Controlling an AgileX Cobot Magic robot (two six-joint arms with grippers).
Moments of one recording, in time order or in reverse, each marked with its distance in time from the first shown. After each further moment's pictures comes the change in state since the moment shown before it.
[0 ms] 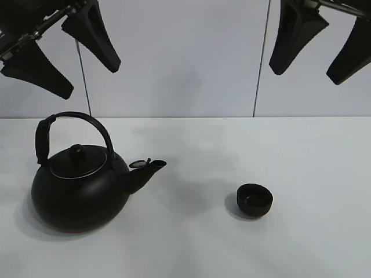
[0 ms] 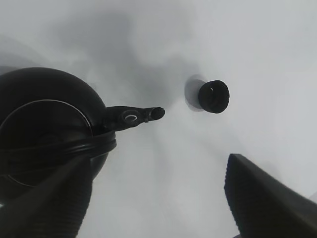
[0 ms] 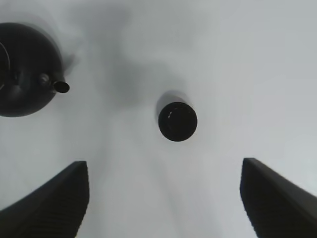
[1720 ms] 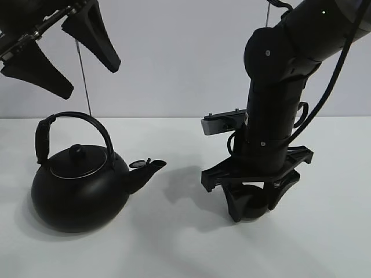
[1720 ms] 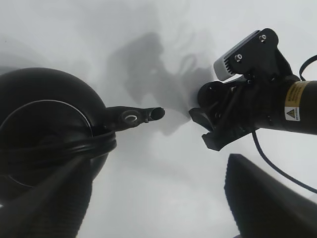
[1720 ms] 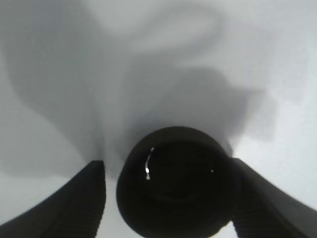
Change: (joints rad) left arm 0.000 0.000 0.000 0.000 -0.001 -0.001; right arm 0.215 0.540 0.065 -0.242 -0.293 0.143
